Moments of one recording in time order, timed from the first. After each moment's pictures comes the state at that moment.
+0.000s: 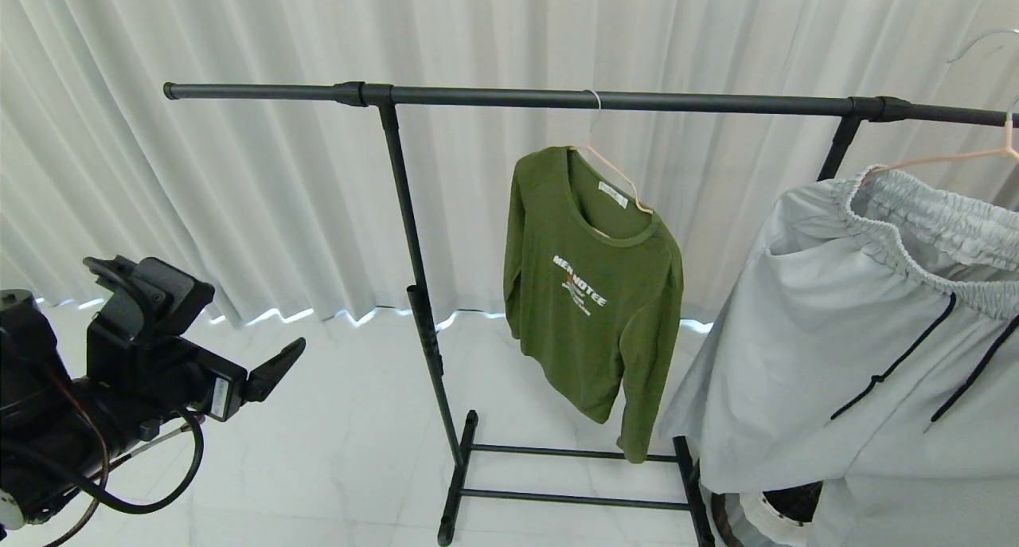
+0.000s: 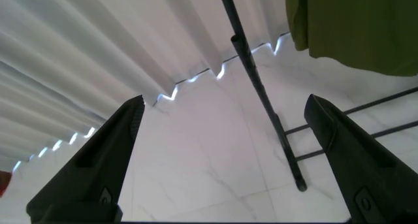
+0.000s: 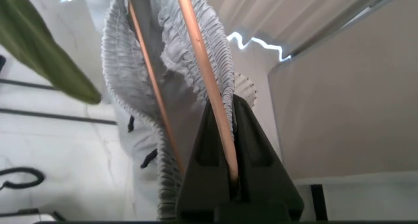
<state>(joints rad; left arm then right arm) 0.02 1.42 -0.34 -0.88 -0.17 0.51 0.00 1.13 -1.10 0.30 -0.12 -0.26</state>
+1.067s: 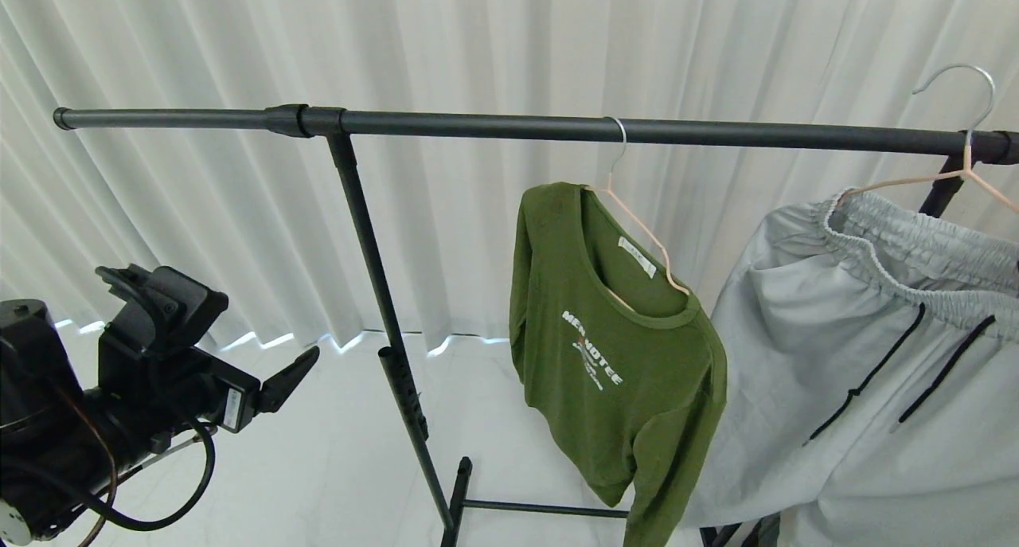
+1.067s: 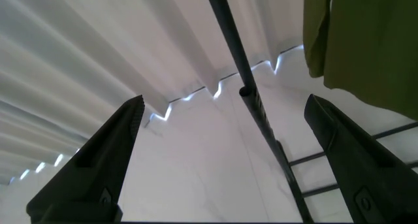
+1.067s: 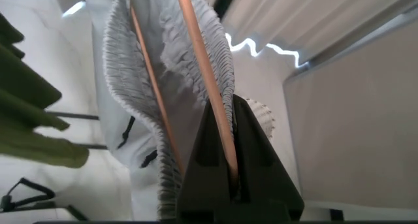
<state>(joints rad) -0.04 1.40 -0.32 -0.88 -0.14 0.50 0.01 1.22 -1.09 0.28 -0.13 -0.20</state>
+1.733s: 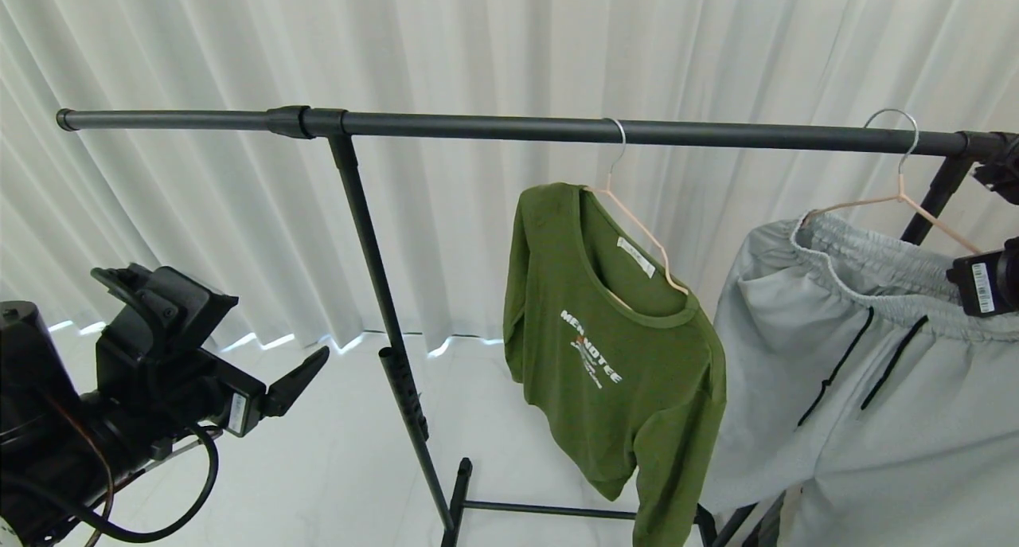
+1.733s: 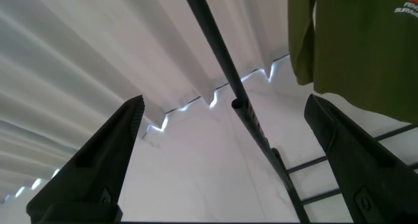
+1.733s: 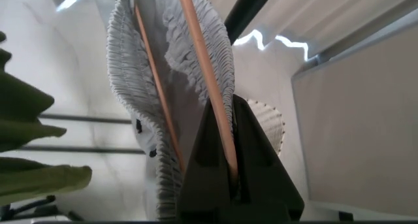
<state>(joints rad) -0.10 1.37 -0.31 -0.88 -0.13 0.51 0.01 1.41 -1.08 0.14 -0.13 -0.18</state>
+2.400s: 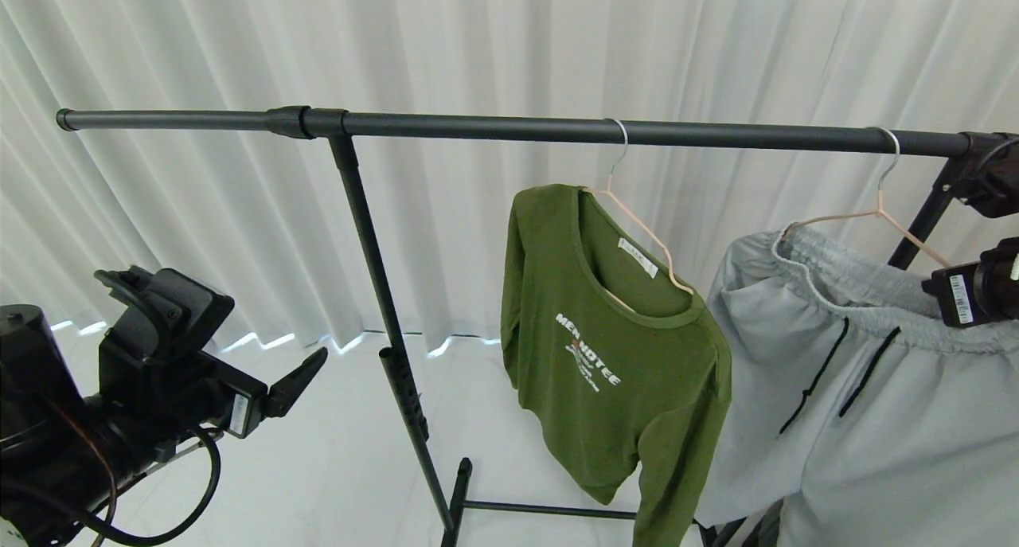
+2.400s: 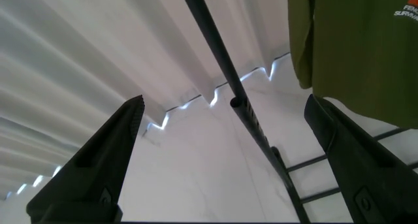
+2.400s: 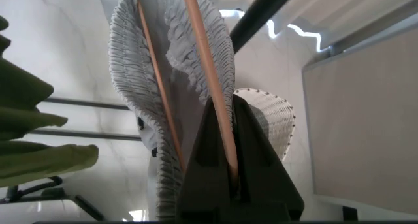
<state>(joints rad) -0.11 1.37 -0.30 -0.88 -0.07 0.50 0.04 1.43 -1.06 0.14 -0.13 -0.17</state>
